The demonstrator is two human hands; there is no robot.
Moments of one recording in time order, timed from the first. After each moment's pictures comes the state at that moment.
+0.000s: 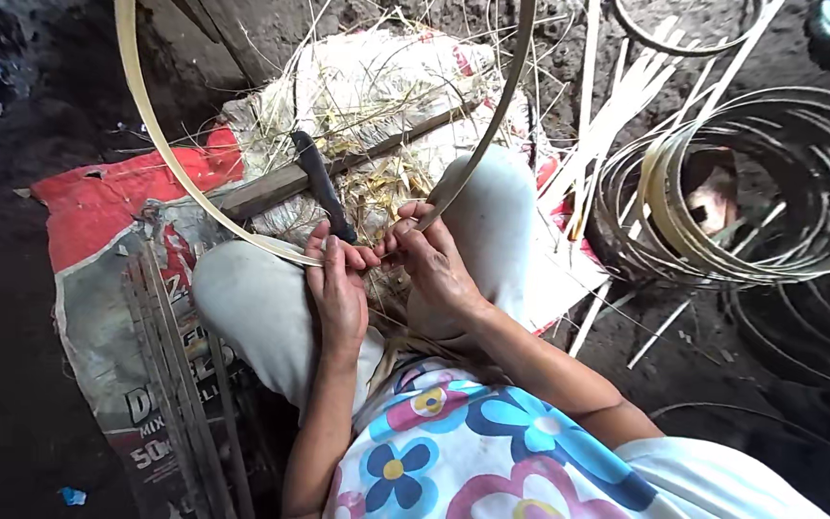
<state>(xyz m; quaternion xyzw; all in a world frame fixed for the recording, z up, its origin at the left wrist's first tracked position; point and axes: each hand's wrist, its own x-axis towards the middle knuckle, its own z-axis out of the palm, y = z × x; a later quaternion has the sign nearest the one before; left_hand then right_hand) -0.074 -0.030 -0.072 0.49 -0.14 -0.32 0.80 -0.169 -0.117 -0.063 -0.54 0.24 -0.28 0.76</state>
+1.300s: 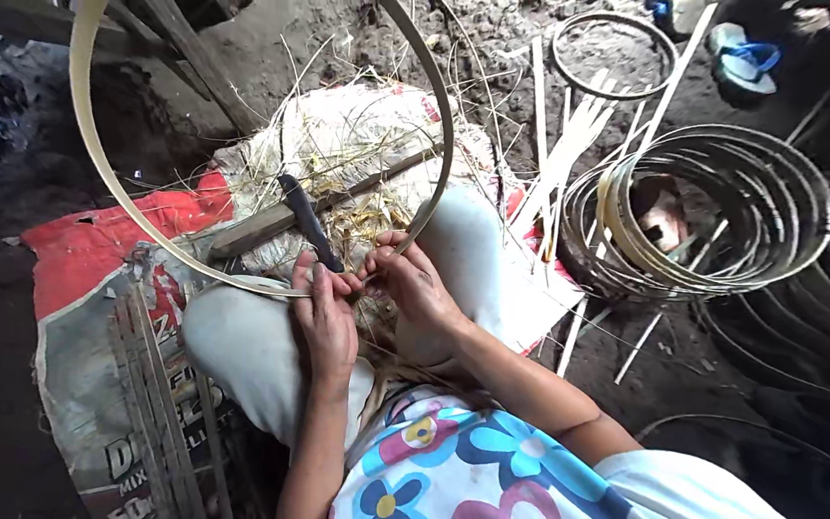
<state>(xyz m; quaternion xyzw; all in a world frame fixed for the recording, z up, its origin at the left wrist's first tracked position) -0.070 -0.041 -0.072 0.50 -0.13 -0.28 0.81 -0.159 -0.128 -0.062 -0.49 0.25 -0.28 0.79</state>
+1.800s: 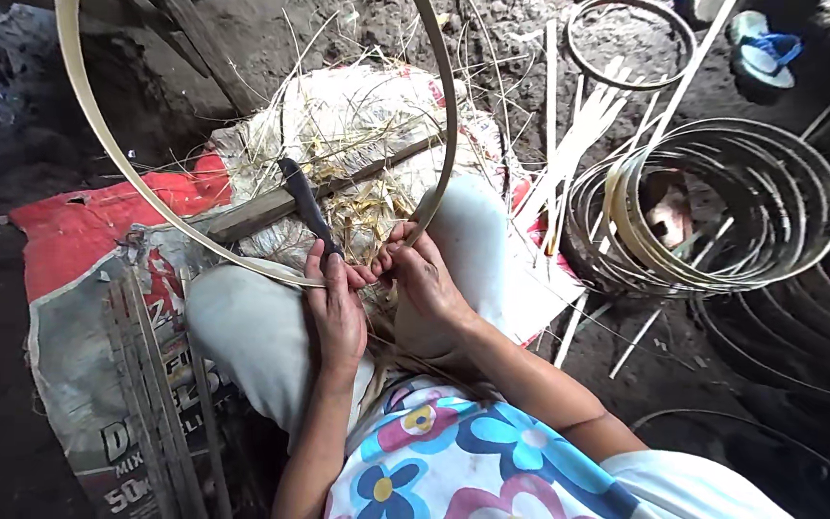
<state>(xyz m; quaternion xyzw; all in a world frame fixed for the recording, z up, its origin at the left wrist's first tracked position) -0.082 -0.043 -0.078 0.52 -0.12 -0.32 0.79 -0.166 -0.129 -0.067 -0.56 0.27 -0.28 0.73</state>
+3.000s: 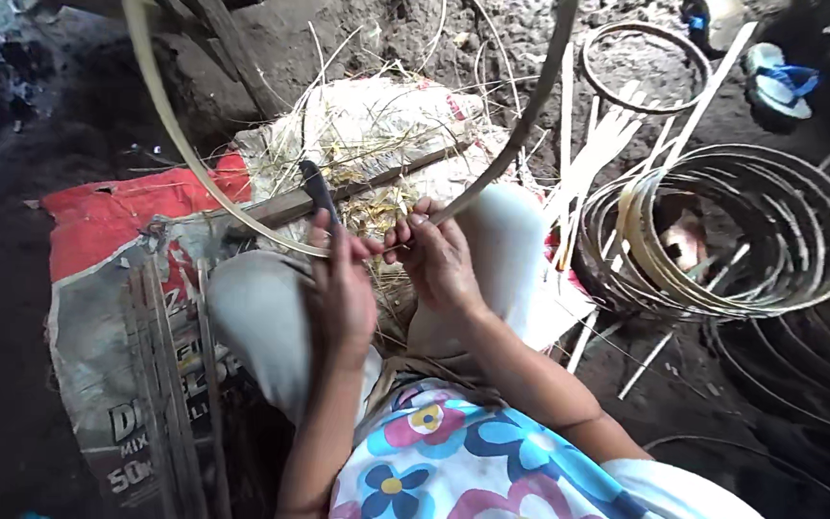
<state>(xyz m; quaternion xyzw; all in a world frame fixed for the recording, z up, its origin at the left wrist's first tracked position) -0.068 -0.050 -0.047 0.46 -0.16 -0.28 0.83 -0.151 -0.128 -0.043 -0.46 0.21 -0.36 0.79</state>
